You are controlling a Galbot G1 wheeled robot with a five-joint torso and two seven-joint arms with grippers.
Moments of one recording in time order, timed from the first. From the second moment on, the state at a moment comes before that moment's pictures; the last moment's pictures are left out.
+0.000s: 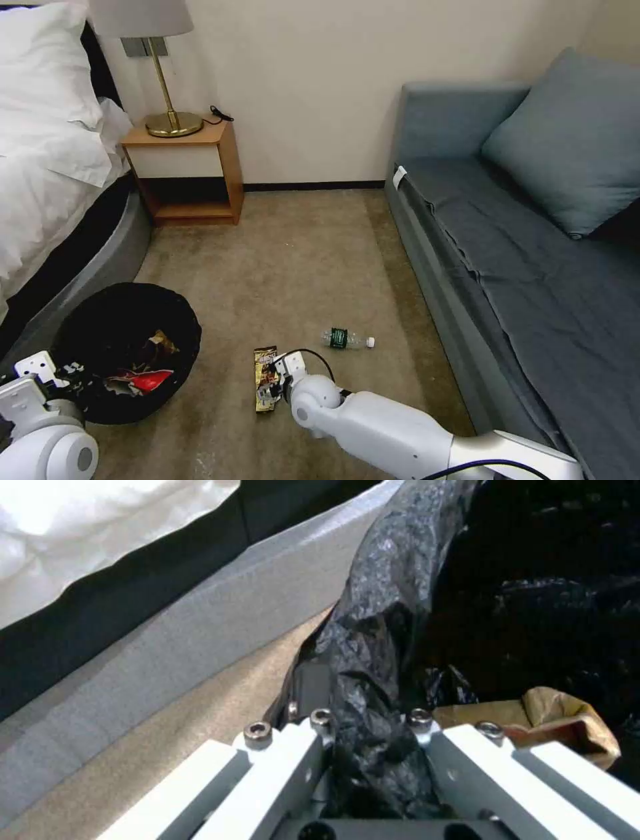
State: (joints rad) left arm 1.56 -1.43 -0.98 -2.23 -0.49 0.66 -0.49; right arm -0.60 1.39 -0.79 1.23 1.07 -0.42 0.54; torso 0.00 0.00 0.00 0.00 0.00
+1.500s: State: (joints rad) left arm 1.58 -1.44 -0.98 -2.24 -0.48 0.66 -0.49; right arm -0.60 1.51 -0.92 0.97 0.91 -0.24 0.47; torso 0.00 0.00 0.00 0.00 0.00
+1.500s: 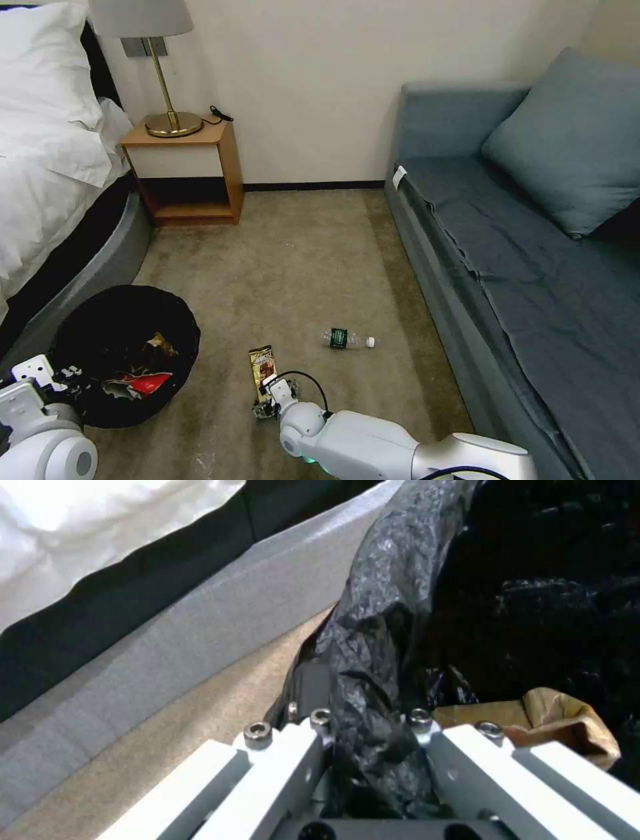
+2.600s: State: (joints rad) left arm 1.56 -1.45 -0.97 -2.23 -0.47 0.66 -0.50; right arm -0.61 1.47 -0.93 0.96 0.82 -0.20 0.43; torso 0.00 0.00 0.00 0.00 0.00
